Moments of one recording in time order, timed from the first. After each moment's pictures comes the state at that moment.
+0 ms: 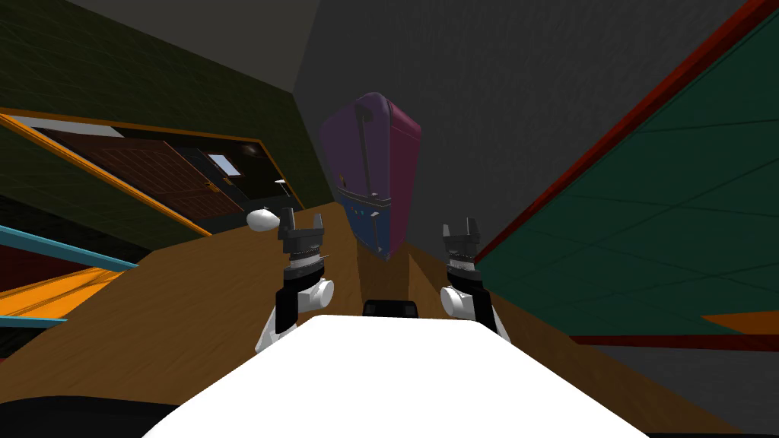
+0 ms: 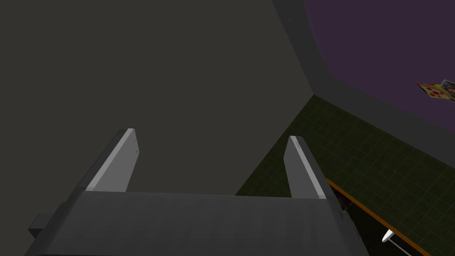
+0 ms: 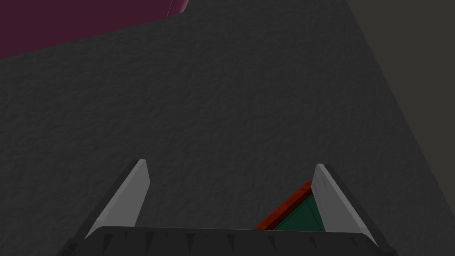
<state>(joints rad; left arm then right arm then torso) 0.45 0.00 0.05 -2.32 0.08 -0.56 0.04 0.48 0.01 0.07 -2.26 -0.05 -0.44 -0.15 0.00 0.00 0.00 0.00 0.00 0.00</state>
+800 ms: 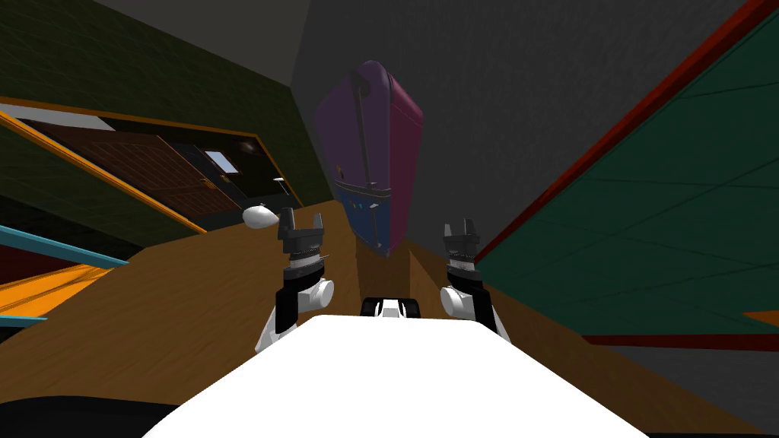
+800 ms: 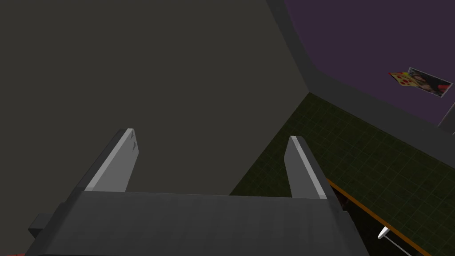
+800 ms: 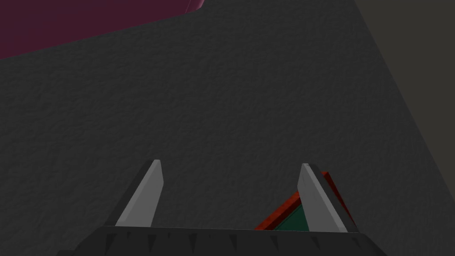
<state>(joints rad) 0.45 0.00 0.05 -2.32 0.08 -0.56 0.04 0.48 0.01 0.07 -2.26 -0.05 -0.44 -0.15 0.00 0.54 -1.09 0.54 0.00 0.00</state>
